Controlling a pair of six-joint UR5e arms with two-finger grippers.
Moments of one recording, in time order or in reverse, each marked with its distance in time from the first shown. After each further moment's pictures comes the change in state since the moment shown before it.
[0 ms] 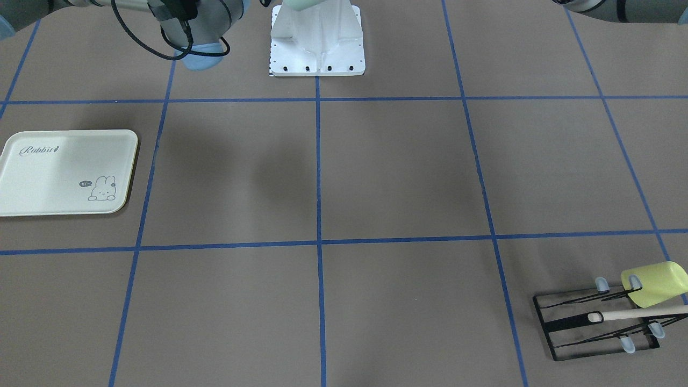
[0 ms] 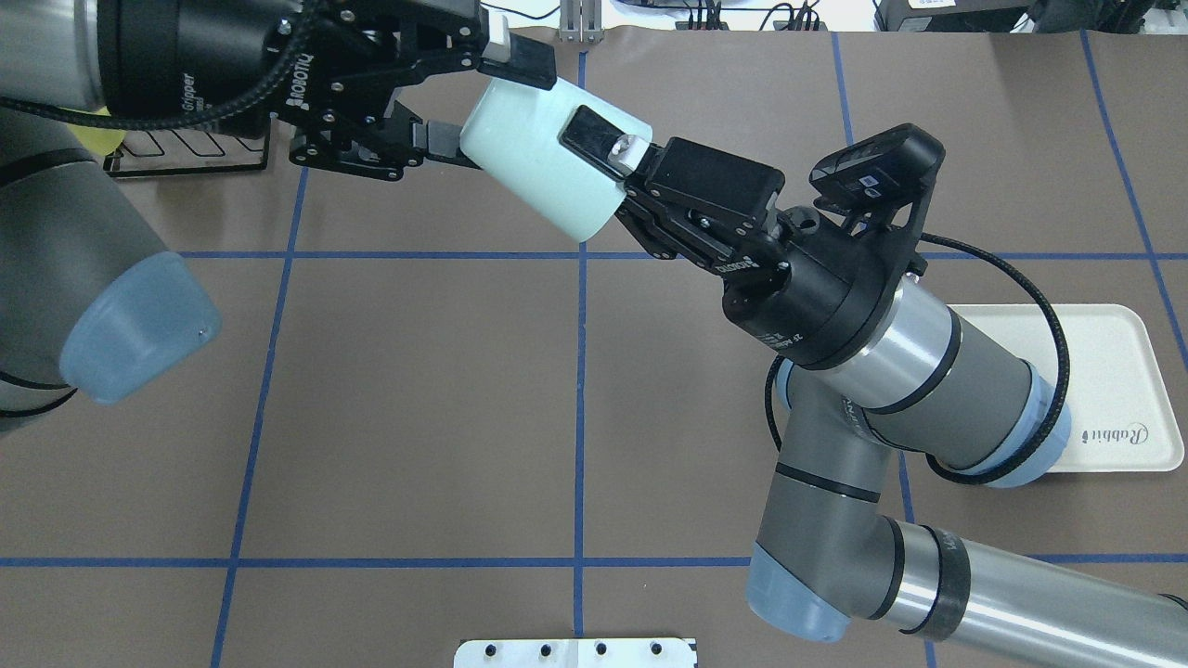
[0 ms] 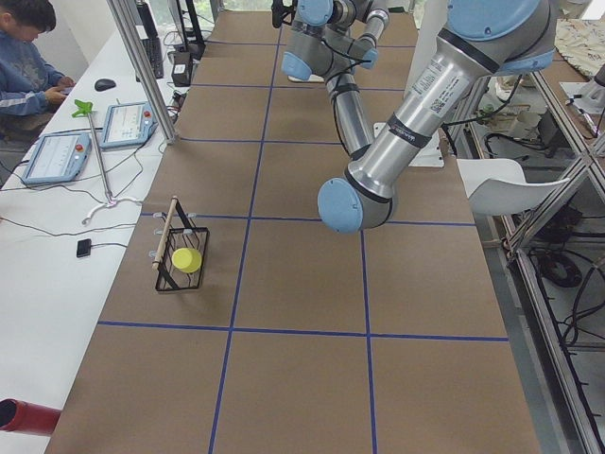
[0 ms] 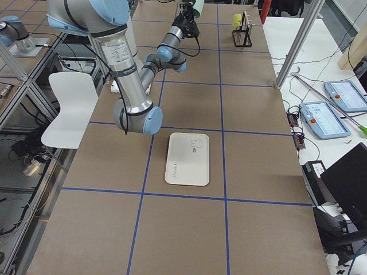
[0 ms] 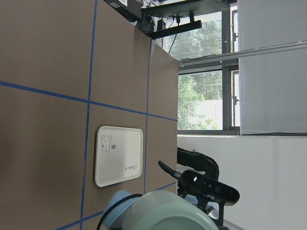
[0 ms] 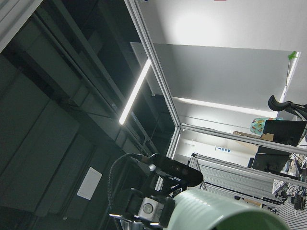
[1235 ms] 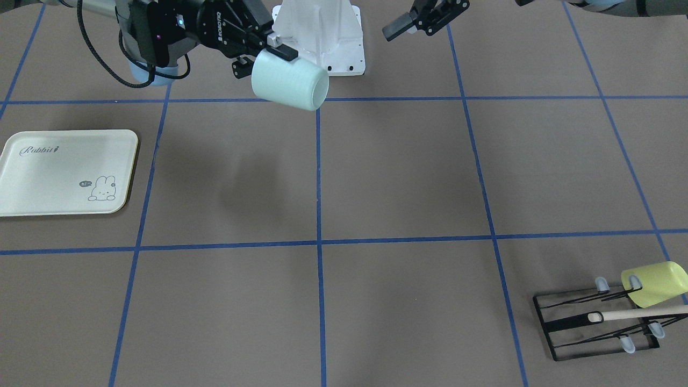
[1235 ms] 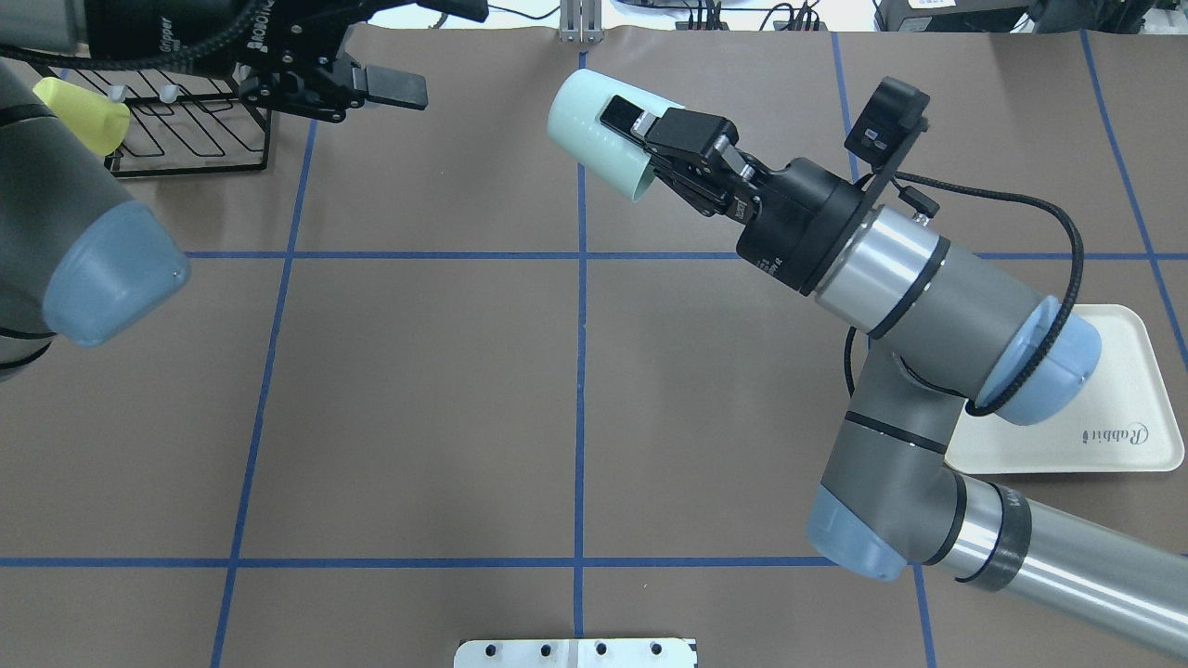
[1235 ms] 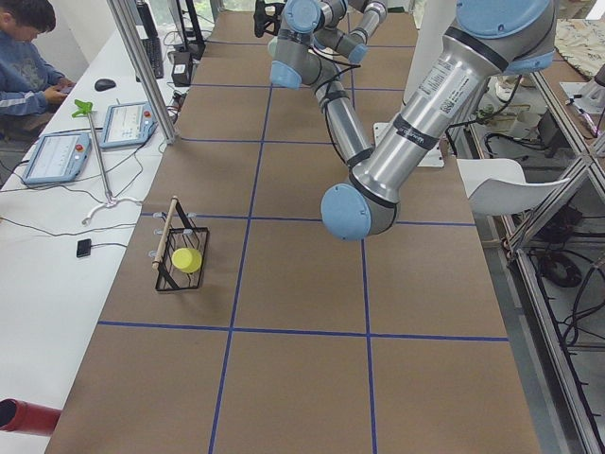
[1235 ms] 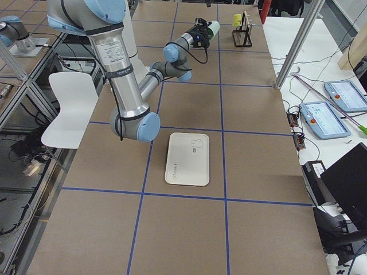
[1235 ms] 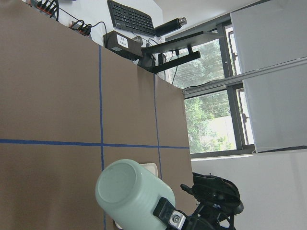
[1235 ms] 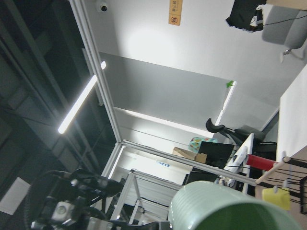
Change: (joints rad) left arm -0.070 0.065 0.060 0.006 0.013 0.076; right arm 0.118 -0.096 0.010 -0.463 0.018 0.018
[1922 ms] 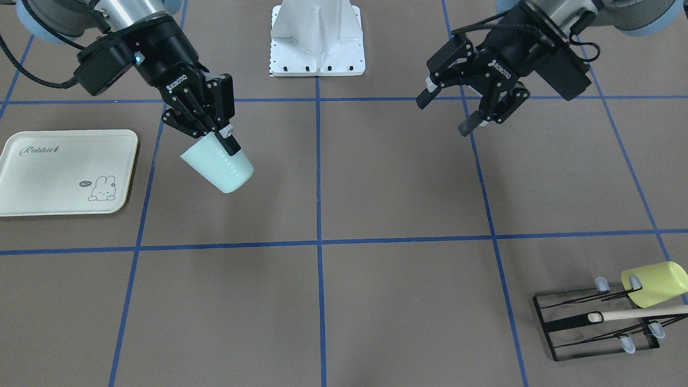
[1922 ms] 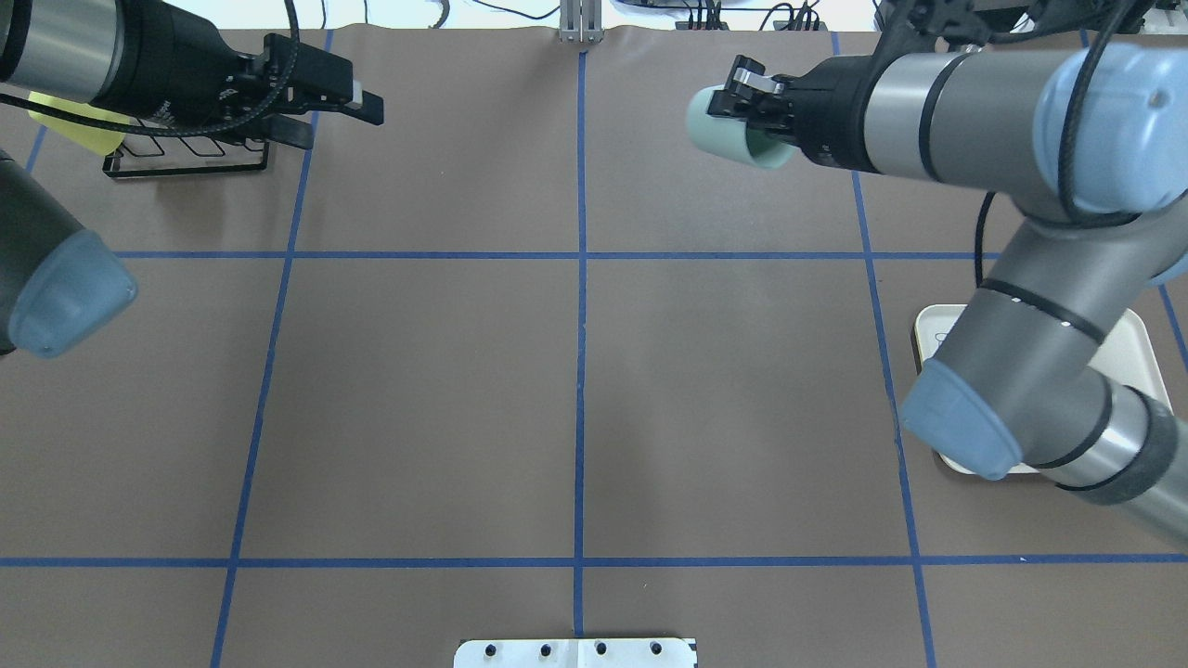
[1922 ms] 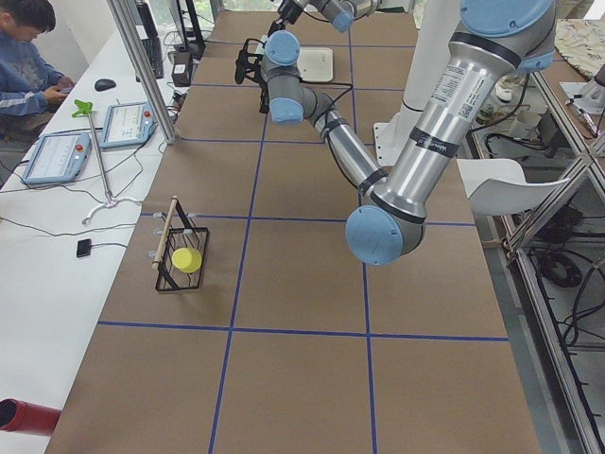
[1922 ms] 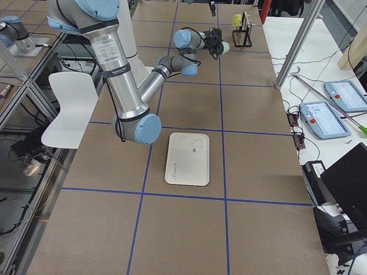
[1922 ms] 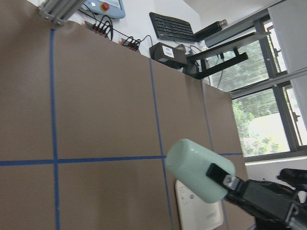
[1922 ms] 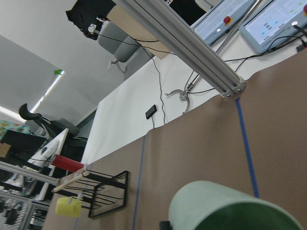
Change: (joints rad) left arm -0.043 0.151 0.022 0.380 0.002 0.543; right arm 0.244 -0.001 0.207 -0.962 0.361 -0.176
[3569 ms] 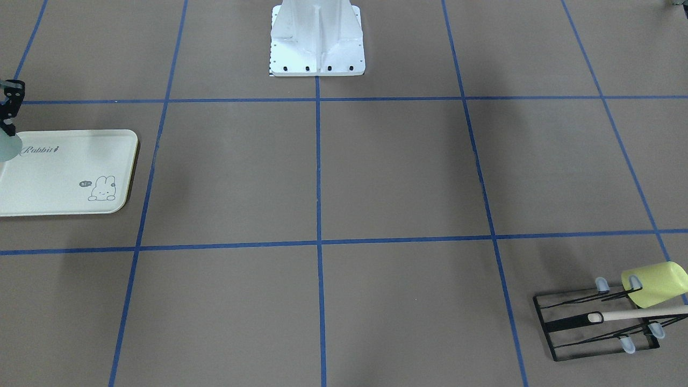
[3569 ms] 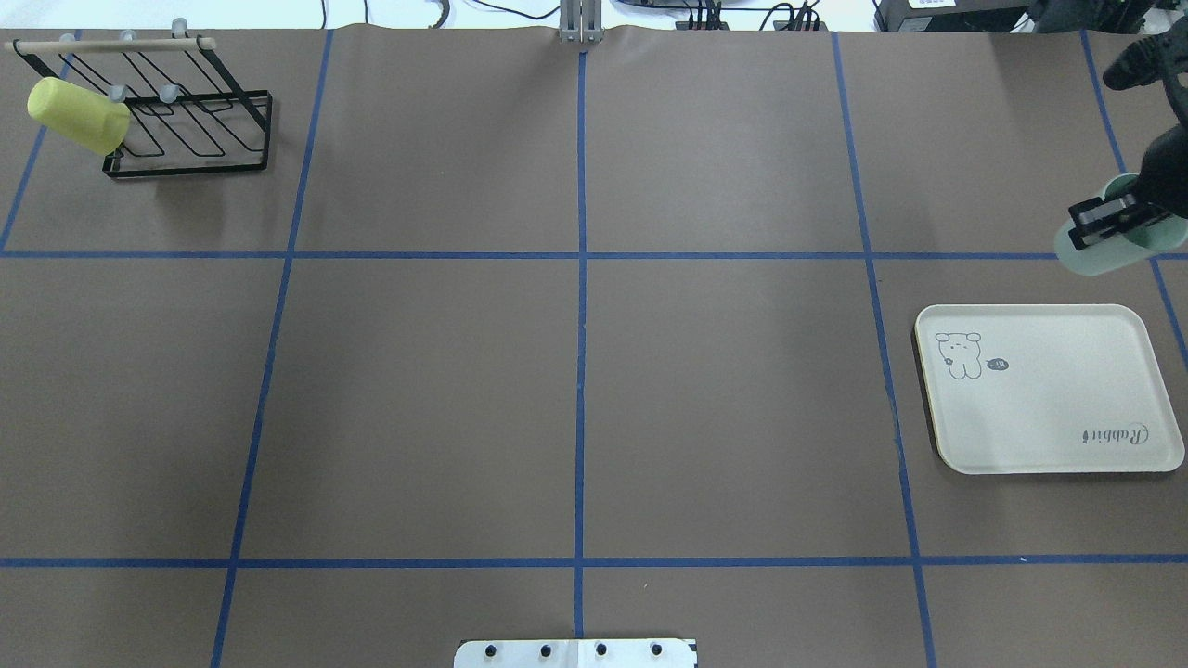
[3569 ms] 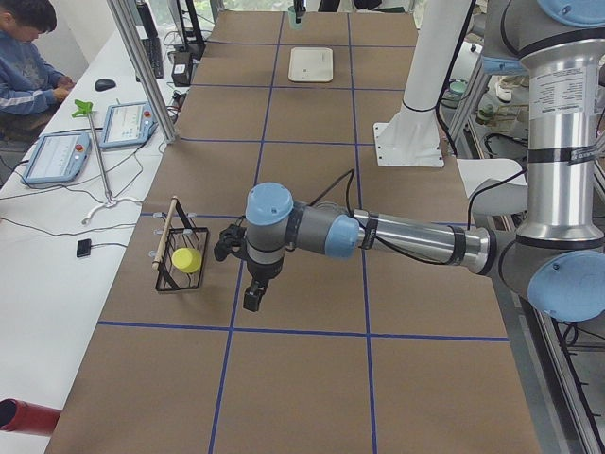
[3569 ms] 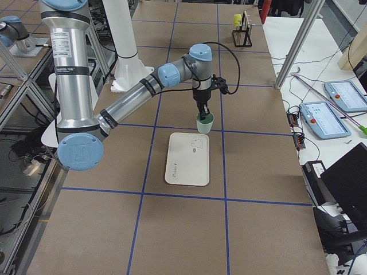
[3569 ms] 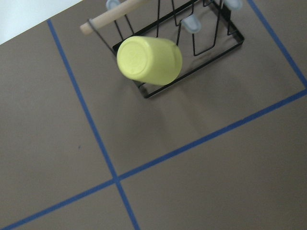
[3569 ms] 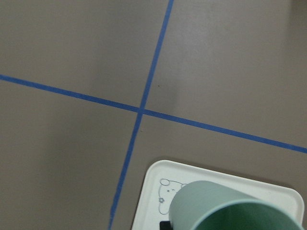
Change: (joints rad) left arm -0.548 0.593 0.142 0.383 -0.014 1.306; right arm 0.353 -0.419 0.164 -0.699 0.399 -1.169
